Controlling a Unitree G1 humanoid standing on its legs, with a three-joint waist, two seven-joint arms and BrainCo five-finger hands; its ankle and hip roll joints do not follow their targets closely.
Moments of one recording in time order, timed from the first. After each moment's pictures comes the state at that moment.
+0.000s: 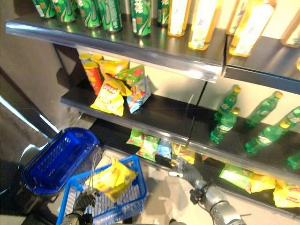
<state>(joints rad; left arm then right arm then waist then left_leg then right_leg) 0.24 0.25 -0.14 0.80 -0.33 -0.20 0.08 0.17 -0.48 0.43 0.36 0.50 -0.08 0.22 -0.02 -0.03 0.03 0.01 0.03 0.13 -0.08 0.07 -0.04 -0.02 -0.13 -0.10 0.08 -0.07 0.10</state>
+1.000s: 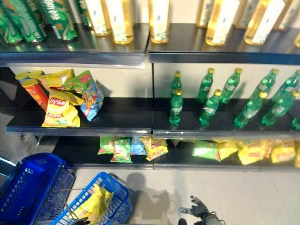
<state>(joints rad) 0.07 0.13 0.07 1.29 -0.54 -0.25 0.15 0.09 -0.31 0.31 1.04 0.14 -0.13 0.01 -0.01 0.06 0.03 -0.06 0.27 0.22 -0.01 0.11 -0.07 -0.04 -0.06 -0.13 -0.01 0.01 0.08</state>
